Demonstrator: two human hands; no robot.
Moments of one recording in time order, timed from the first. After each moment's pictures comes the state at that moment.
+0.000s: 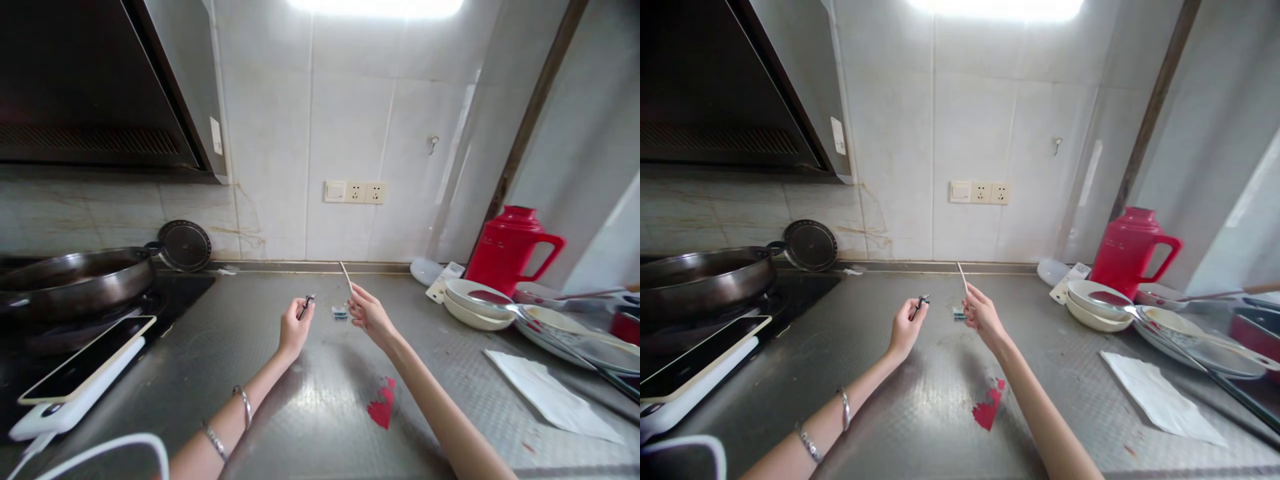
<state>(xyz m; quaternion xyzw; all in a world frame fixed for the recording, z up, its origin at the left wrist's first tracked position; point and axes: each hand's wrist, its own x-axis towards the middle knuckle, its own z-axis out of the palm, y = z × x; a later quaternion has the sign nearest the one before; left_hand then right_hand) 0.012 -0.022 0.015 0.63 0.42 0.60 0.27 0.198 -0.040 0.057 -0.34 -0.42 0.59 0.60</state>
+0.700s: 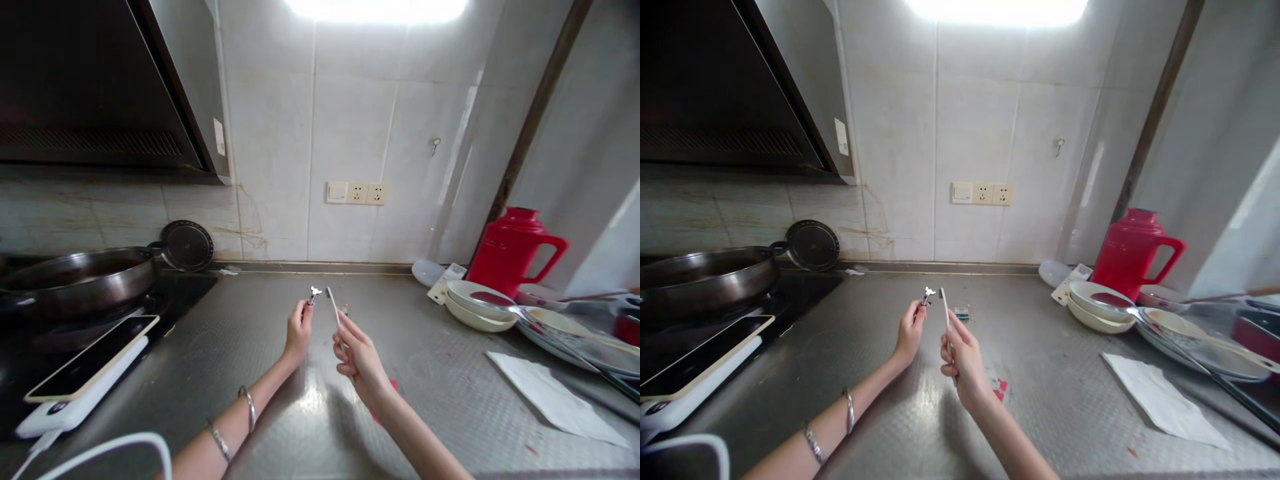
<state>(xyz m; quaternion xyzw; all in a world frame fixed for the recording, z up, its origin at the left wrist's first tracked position) 0.017 -0.030 0.014 0.62 0.40 0.62 0.28 0.133 -0.118 0.052 -0.36 -0.31 0.65 0.60</state>
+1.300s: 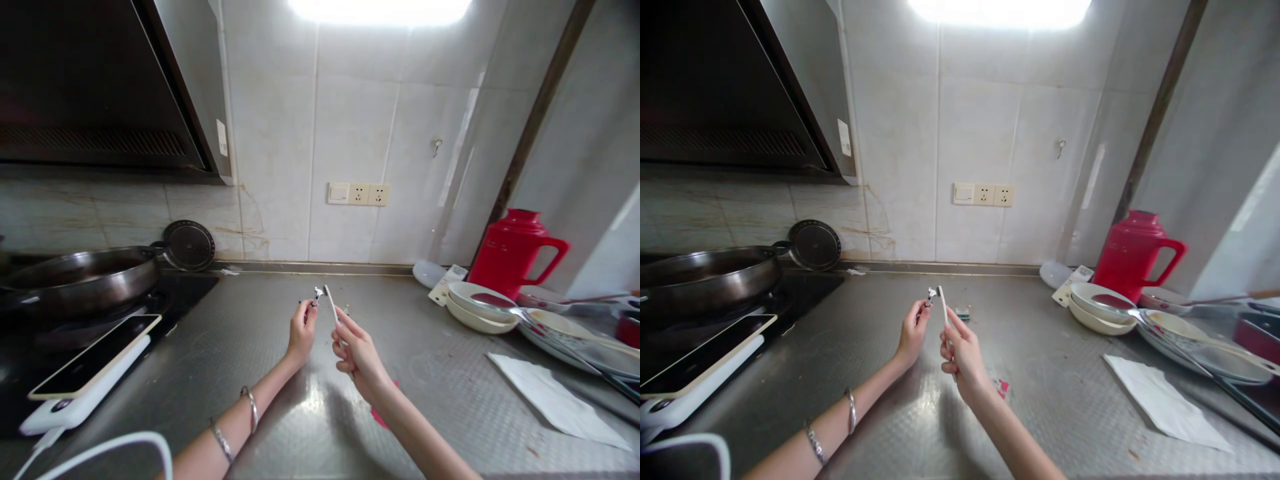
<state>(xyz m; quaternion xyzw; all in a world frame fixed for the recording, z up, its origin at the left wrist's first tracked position) 0.018 -0.035 0.017 0.62 0.38 0.61 0.30 0.133 -0.113 0.057 -0.37 -0.32 0.64 0.59</state>
